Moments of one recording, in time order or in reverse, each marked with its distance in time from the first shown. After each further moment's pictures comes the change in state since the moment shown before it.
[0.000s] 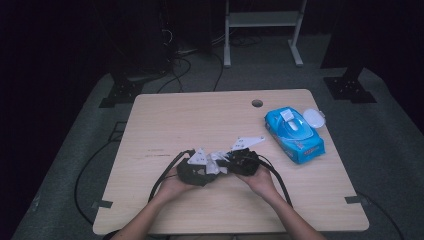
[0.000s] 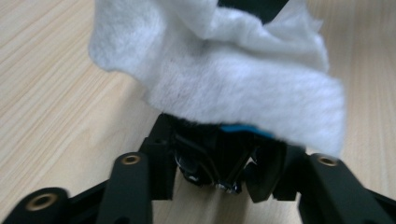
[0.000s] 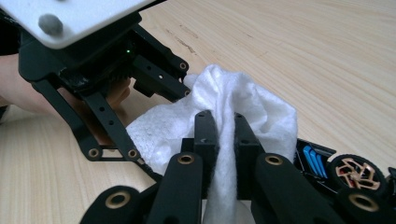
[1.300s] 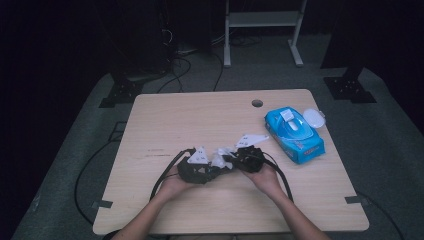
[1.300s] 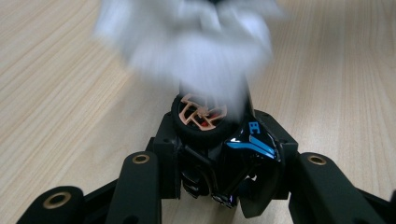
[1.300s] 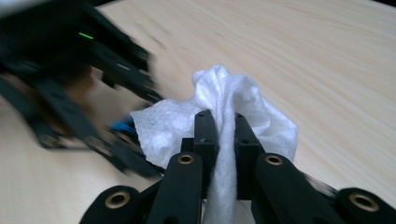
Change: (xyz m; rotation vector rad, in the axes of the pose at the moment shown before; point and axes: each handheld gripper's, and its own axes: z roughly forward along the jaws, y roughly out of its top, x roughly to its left) left arm 0.000 0.004 -0.002 -0.008 0.003 0.048; right arm -0.016 -0.002 -0.014 0.012 -0.122 -0.031
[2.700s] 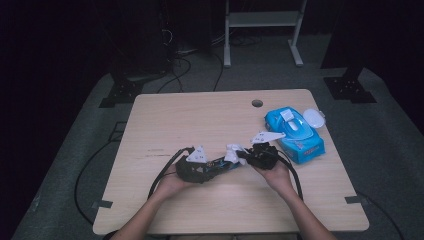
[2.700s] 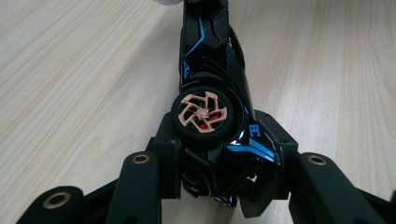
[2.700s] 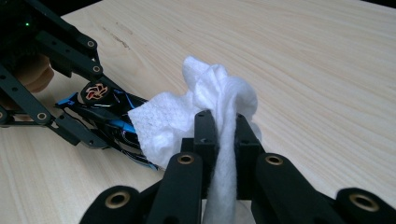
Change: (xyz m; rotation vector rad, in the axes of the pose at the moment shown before) left arm 0.003 0.001 -0.003 0.029 -0.011 -0.001; right arm -0.022 -0.012 -0.019 -0.016 -0.046 0.062
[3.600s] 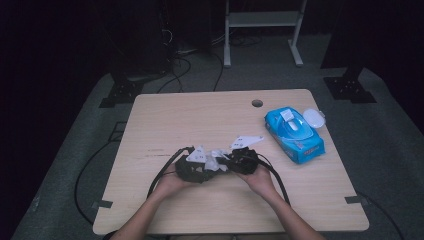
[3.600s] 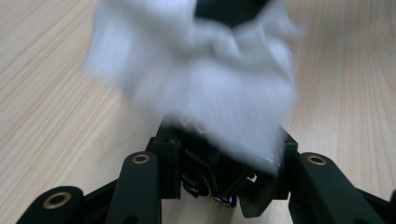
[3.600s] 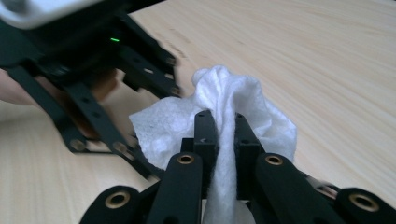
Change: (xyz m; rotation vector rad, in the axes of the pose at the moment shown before) left arm 0.002 -0.002 -0.004 0.010 -0.002 0.009; right arm 0.038 0.014 0.026 0.001 0.104 -0.047
